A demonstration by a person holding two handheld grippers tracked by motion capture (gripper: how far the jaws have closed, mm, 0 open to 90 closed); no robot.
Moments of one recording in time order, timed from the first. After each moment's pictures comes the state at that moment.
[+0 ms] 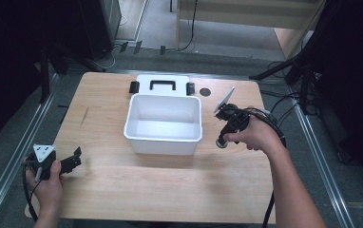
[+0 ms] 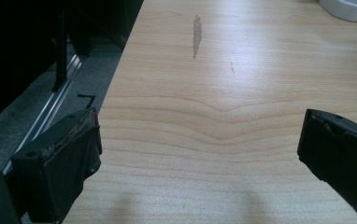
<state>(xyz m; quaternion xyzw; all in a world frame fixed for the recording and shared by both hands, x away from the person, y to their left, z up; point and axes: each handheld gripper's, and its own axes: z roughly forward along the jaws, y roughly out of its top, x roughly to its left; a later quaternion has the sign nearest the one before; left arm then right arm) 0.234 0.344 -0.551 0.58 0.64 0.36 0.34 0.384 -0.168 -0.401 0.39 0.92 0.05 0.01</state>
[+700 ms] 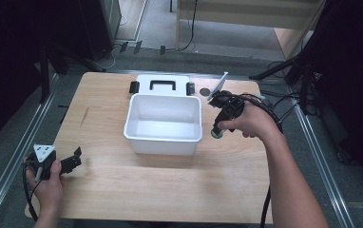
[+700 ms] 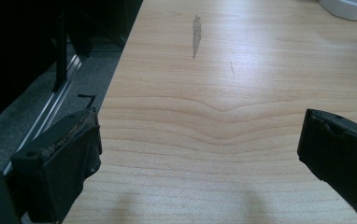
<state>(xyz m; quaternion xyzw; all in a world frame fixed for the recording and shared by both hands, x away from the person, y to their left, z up) 0.234 0.343 -0.551 0.58 0.64 0.36 0.34 0.399 -0.145 -0.367 0.38 0.92 0.05 0.02</state>
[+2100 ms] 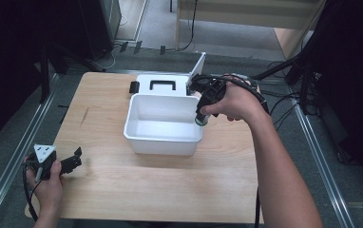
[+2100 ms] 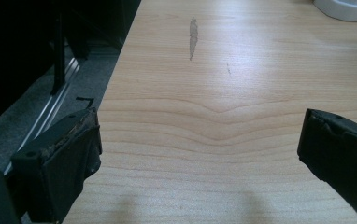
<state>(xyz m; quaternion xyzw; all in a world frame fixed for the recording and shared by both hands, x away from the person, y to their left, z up) 0.234 0.342 -0.551 0.58 0.64 0.36 0.35 0.405 -0.087 -0.319 0.33 0.94 0.05 0.02</state>
